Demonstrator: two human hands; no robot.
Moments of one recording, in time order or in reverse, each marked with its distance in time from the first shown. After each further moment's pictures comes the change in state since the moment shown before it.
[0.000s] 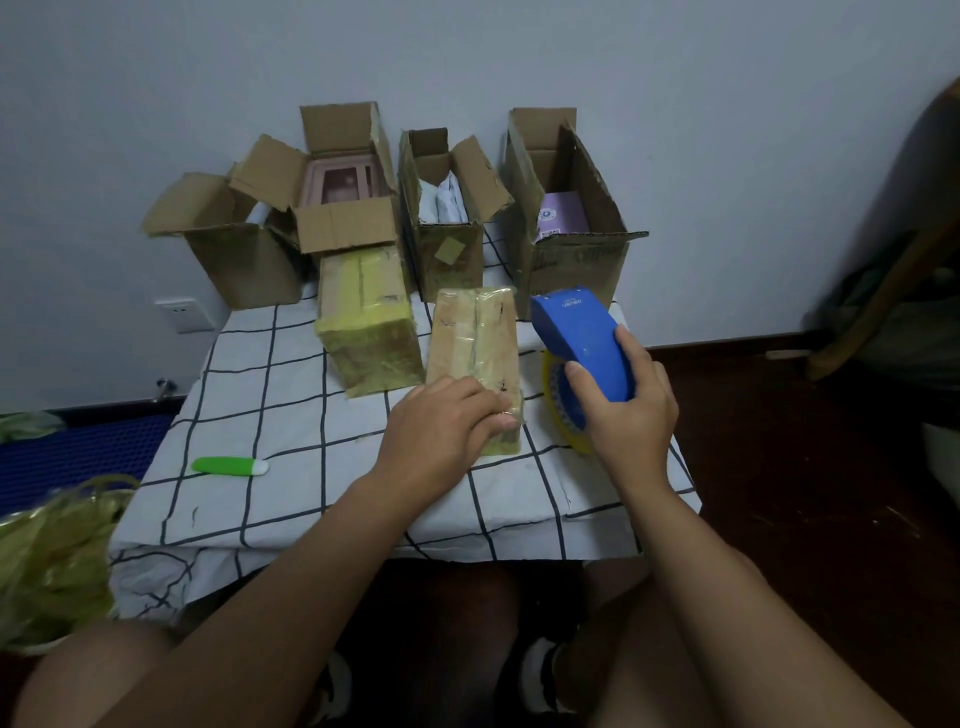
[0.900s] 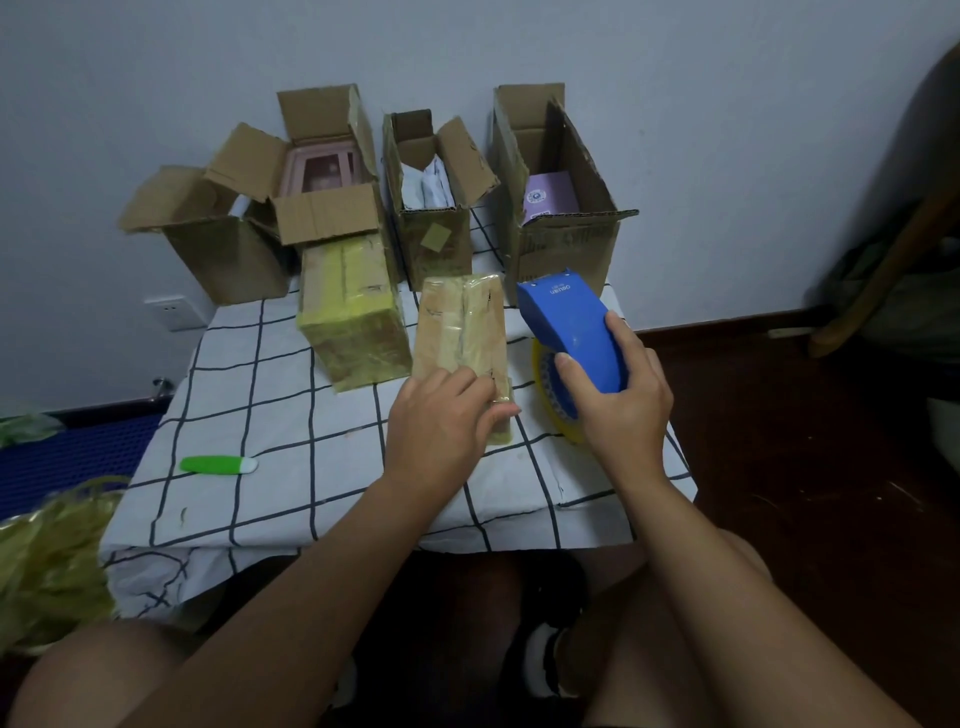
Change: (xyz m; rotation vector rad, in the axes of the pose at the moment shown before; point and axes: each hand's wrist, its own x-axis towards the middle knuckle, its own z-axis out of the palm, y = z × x) left_hand 0.000 0.011 0.023 0.178 0.149 0.010; right_hand -0.002 0.007 -0.003 0.024 -0.013 -0.040
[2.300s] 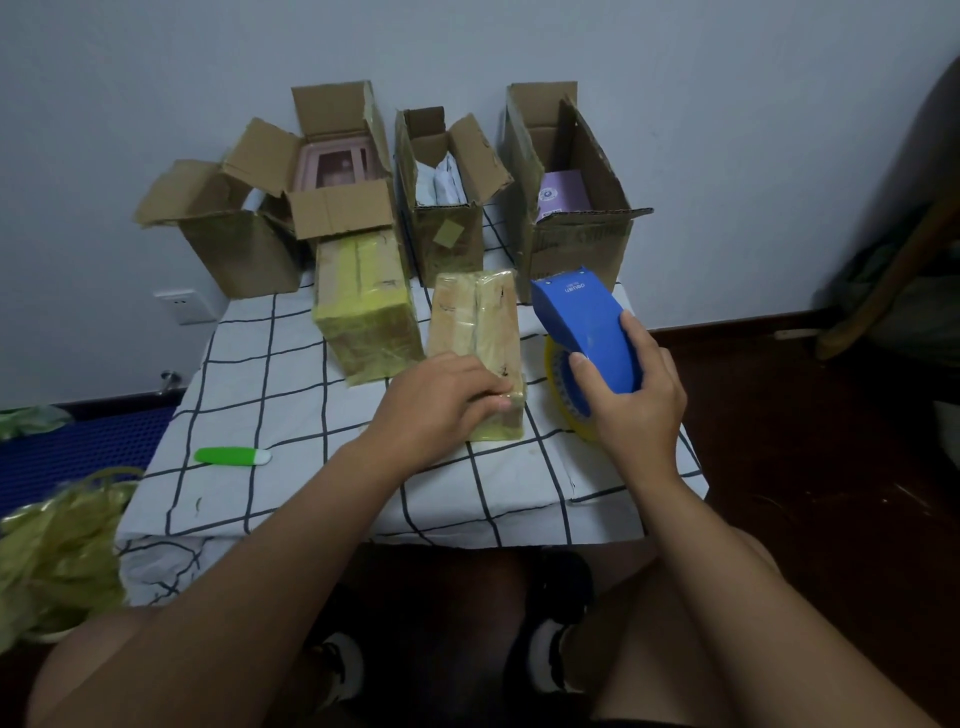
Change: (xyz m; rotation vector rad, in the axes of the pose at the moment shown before) left_hand 0.019 -0.032 -0.022 -0.290 -0.324 0.081; right_hand -0.004 0.000 0.000 -0.011 0.001 -0.018
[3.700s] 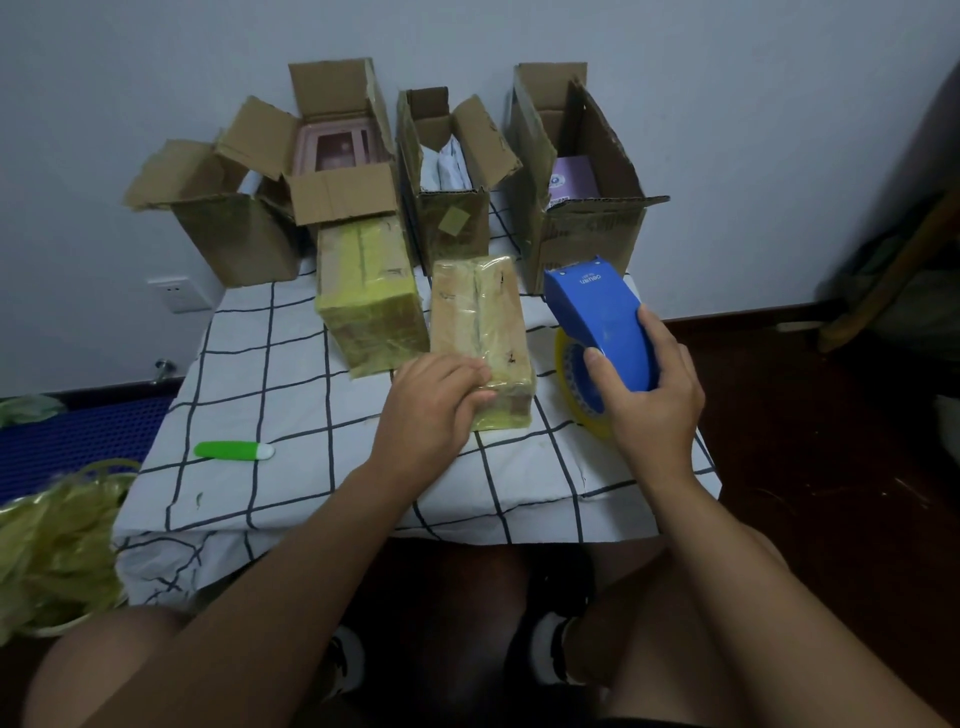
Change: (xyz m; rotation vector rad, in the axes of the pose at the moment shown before) left_hand -0.023 -0.013 0.025 -0.003 0.288 -0.053; right_hand -0.003 -0.001 0.002 -0.011 0.038 -0.012
